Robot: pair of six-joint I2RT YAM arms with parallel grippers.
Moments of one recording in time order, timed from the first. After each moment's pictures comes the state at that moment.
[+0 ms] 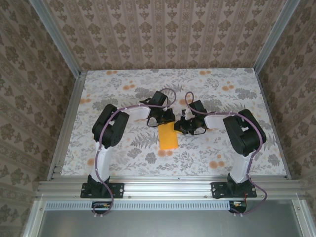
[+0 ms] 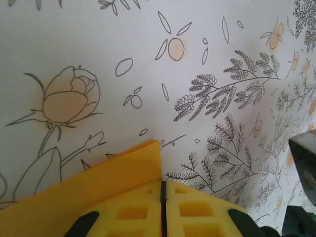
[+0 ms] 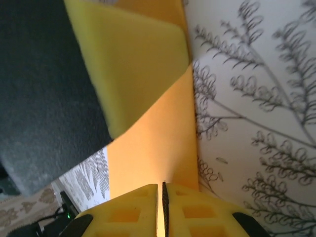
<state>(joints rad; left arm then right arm) -0.67 2.14 1.40 -0.27 0.46 -0.73 0.37 1.86 0.92 -0.08 -0.66 0.73</state>
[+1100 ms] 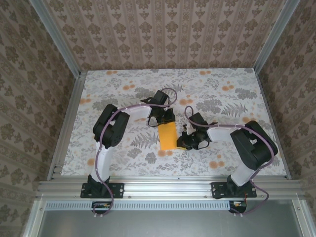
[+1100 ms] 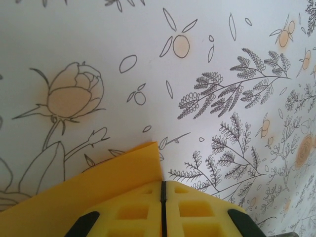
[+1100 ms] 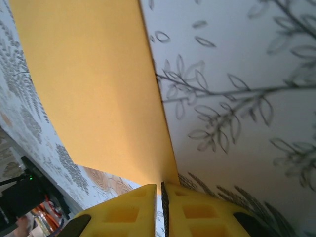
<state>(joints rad) -0.68 2.15 1.44 -0.35 0.42 -0.72 0.49 1.65 0.71 -0.24 -0.58 0.73</state>
